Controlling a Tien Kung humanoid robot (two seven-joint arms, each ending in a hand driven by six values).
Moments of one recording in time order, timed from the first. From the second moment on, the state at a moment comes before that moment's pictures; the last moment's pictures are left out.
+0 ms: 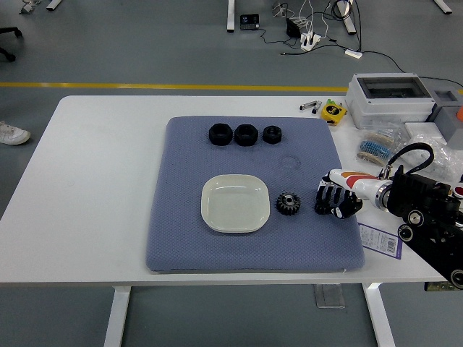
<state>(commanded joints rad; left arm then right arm) -0.16 0.03 -1.04 -0.18 0.54 0.22 0.10 0.71 -0.36 0.69 1.07 -1.74 0.19 -0.18</state>
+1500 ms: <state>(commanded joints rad) -0.16 0.04 -1.05 -0.18 0.53 0.22 0.09 0.87 -0.16 0.65 1.11 -1.60 0.20 -0.23</state>
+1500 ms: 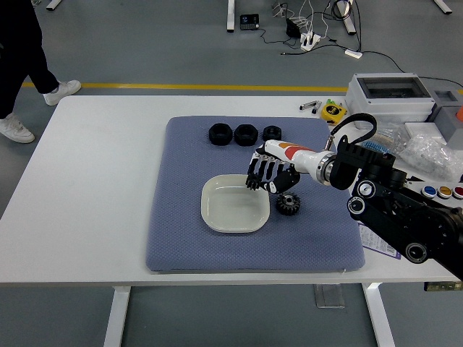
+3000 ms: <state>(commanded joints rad) -0.15 0.04 -1.08 -0.18 0.57 0.23 0.10 0.91 -0.20 0.68 1.05 -1.67 0.21 -0.26</state>
